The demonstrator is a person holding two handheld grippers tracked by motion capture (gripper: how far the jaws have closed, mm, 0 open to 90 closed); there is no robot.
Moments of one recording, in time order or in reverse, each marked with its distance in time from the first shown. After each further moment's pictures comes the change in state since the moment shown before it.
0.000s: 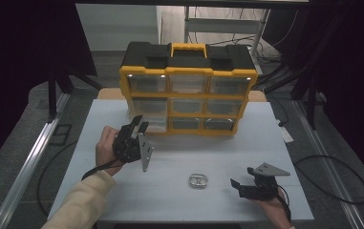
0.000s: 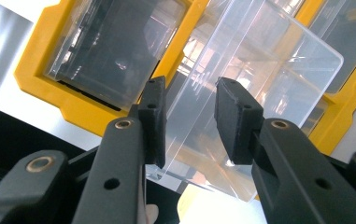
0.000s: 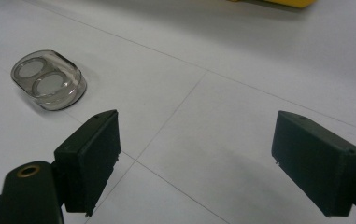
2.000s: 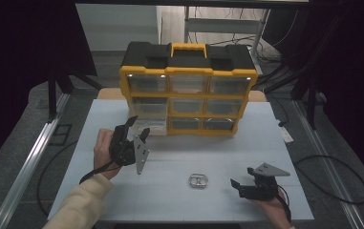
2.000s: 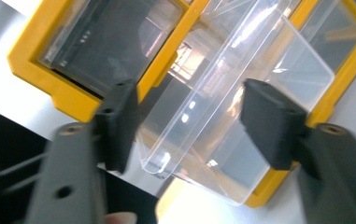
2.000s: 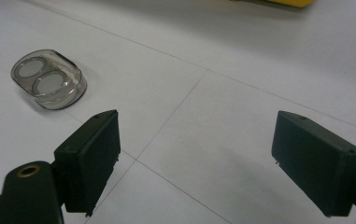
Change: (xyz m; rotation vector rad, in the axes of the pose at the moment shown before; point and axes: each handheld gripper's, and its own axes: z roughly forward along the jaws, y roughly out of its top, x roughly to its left) left arm 0.005 -0.005 -0.010 -0.028 -0.073 -0.112; right arm 0.000 0.000 0.000 0.002 -0.002 0.000
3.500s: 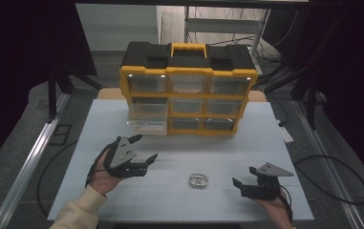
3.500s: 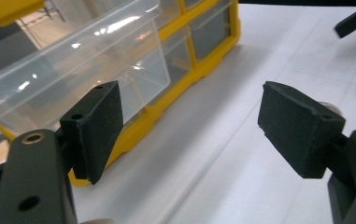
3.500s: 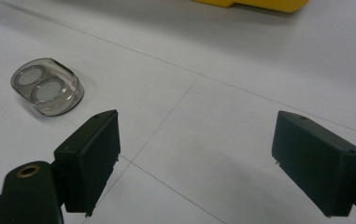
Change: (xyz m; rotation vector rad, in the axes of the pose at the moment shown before) left arm 0.011 -0.011 -0.023 -0.011 -0.594 -0.484; right arm -0.004 0.000 -0.004 -0.024 -0.005 0.017
